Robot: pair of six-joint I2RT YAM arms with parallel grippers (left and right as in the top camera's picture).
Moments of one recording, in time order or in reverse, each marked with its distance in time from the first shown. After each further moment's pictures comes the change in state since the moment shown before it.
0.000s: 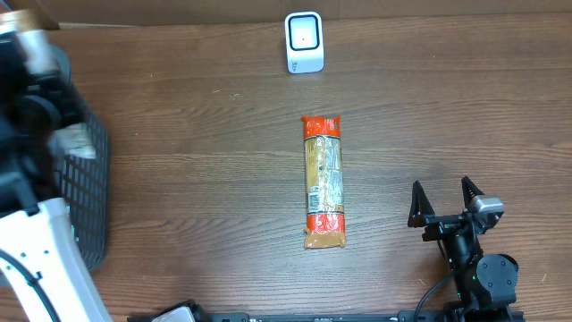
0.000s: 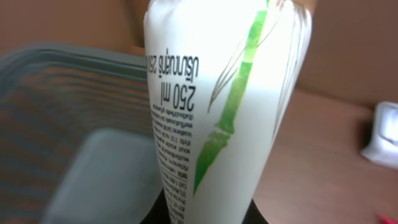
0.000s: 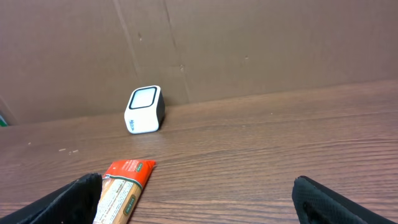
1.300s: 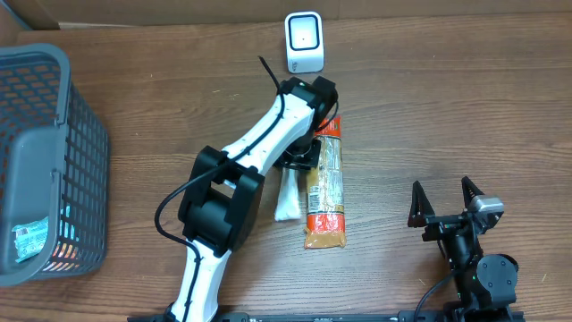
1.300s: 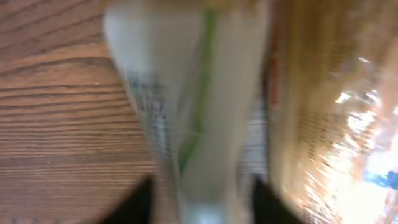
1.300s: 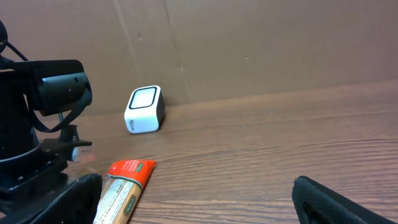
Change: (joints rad) left arm -0.908 0.882 0.000 -0.261 -0.093 -0.386; right arm 0.000 0.000 0.000 0.000 0.000 0.000
